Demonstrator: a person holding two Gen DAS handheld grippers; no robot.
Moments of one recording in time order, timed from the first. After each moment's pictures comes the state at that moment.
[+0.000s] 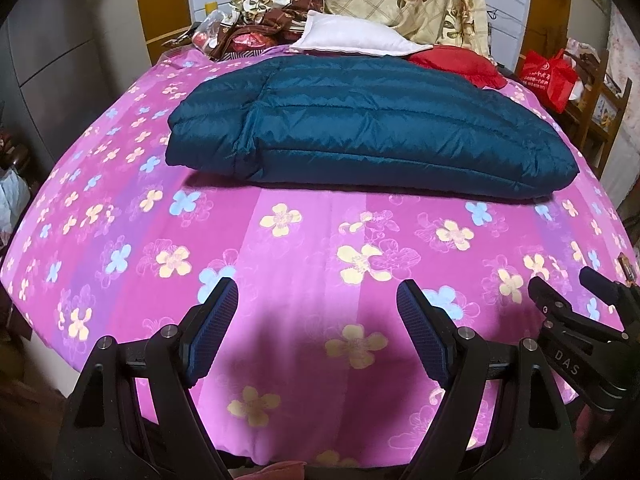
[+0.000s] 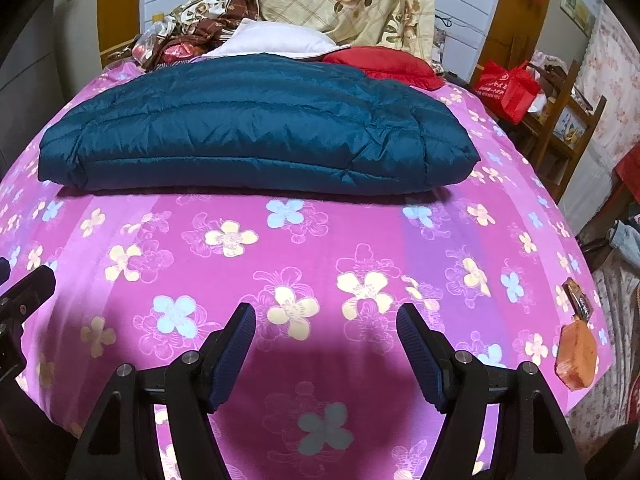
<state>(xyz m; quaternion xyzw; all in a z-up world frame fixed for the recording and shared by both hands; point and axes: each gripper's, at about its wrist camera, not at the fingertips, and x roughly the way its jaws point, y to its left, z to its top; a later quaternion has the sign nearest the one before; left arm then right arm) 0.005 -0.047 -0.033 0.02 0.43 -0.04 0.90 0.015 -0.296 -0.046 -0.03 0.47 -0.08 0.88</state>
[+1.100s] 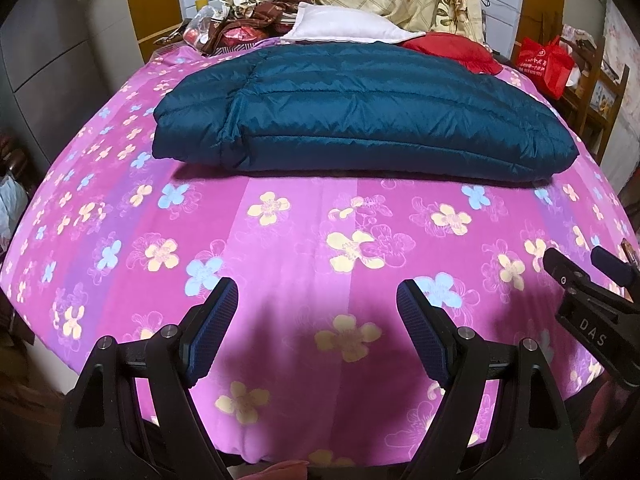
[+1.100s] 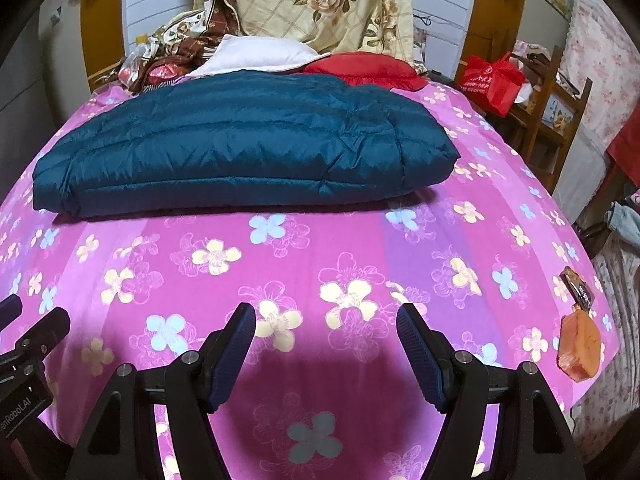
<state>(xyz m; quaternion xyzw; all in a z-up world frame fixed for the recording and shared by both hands) 0.004 -0.056 -0.043 0.03 0.44 -0.04 0.89 0.014 -0.310 -0.041 0.00 0.45 -0.10 0.89</state>
